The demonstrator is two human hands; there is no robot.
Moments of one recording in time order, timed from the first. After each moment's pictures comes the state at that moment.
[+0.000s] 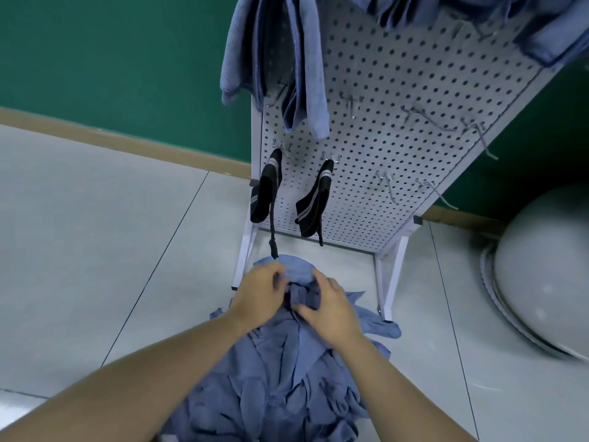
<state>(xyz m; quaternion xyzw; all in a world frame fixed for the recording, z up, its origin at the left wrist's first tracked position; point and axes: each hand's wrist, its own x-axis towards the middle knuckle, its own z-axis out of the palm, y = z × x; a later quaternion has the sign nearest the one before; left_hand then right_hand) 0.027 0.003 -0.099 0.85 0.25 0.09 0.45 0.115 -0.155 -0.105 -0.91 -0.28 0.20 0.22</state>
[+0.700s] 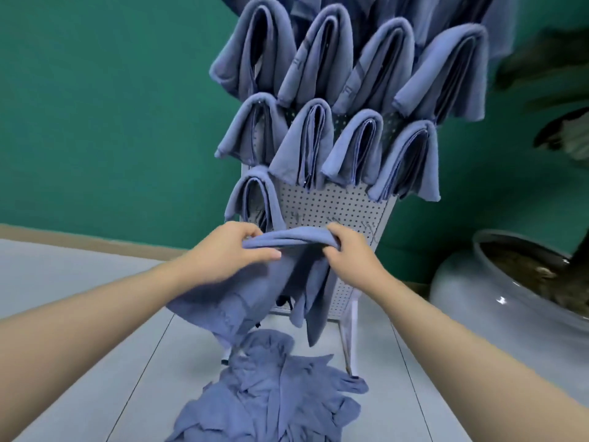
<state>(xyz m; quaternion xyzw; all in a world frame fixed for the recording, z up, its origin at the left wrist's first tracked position) -0.034 0.031 0.234 0.91 0.09 0.15 0.37 0.102 -0.183 0.237 -0.87 -0.36 0.01 0.34</state>
